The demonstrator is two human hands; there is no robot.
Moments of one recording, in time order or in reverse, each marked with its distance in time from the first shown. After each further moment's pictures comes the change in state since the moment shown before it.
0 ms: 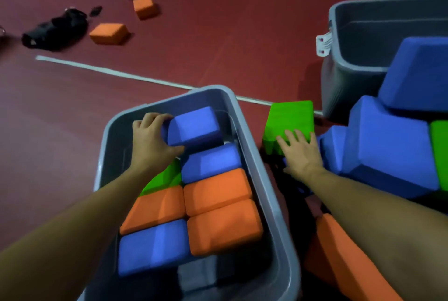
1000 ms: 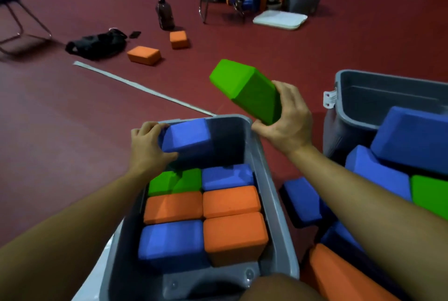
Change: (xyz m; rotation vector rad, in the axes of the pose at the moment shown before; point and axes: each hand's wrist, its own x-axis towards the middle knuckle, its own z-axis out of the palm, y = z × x) left_hand -0.027 -0.037 -0.076 -0.058 0.136 -0.145; right_hand -0.019 -0.064 -0.230 0.730 0.939 -0.131
